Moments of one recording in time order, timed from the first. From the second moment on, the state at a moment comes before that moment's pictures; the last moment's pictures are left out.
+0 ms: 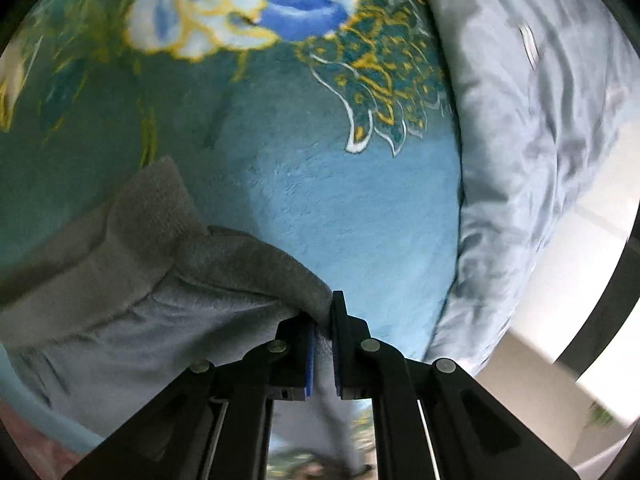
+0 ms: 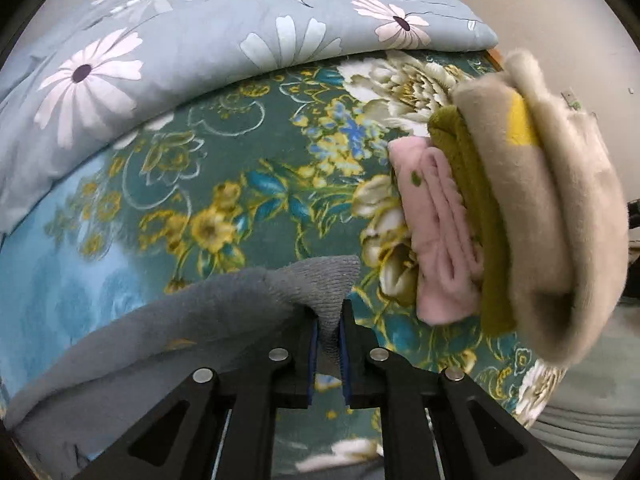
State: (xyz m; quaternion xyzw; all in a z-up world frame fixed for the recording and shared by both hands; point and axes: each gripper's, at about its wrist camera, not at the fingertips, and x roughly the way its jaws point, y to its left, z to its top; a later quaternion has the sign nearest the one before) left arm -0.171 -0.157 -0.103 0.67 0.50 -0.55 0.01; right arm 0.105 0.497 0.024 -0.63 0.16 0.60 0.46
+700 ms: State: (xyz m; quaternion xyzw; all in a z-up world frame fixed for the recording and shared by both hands) left arm -0.156 -0.167 -0.121 0.65 0.56 -0.52 0.03; right arm 0.063 0.488 -0.057 -0.51 0.48 0.57 0.42
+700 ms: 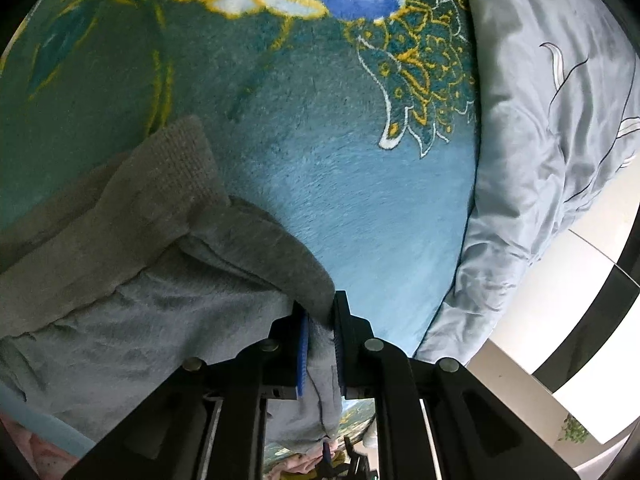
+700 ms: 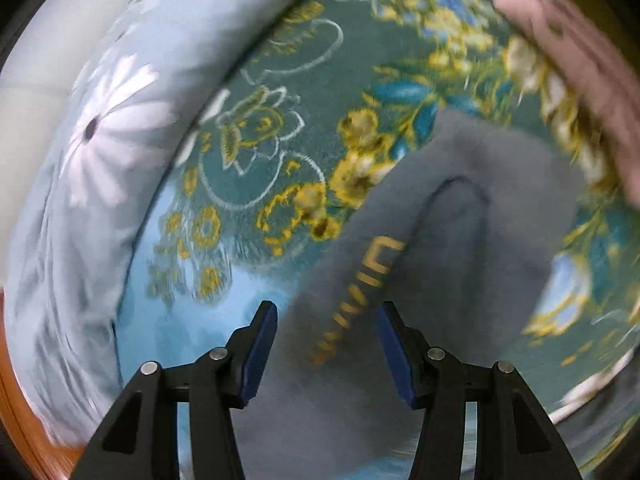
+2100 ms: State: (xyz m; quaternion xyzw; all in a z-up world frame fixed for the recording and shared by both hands) left arm -0.088 -0.188 0.000 0.62 0.47 -0.62 -0.08; right arm 0.221 0.384 0.098 -0.47 0.49 0.63 0.37
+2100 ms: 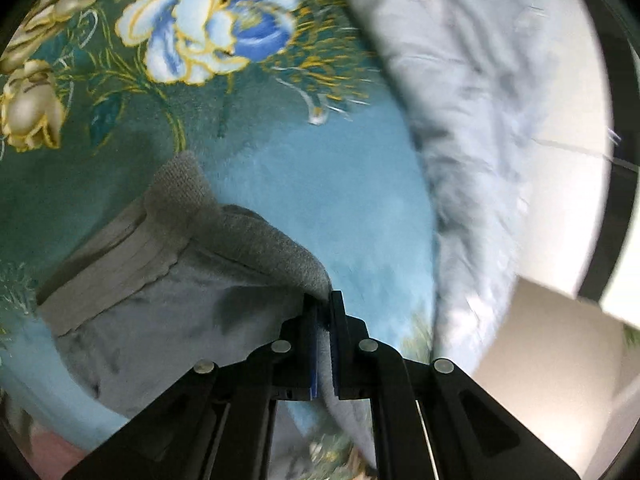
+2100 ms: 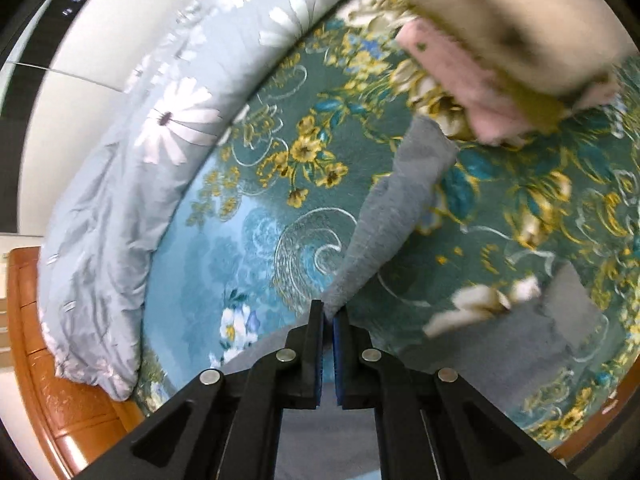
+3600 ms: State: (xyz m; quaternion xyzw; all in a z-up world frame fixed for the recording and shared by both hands) left arm 0.098 -0.294 -0.108 0.64 0.53 -0.56 -0.02; right arm 0.291 0.303 0.079 -0.59 0.37 0.50 0.52
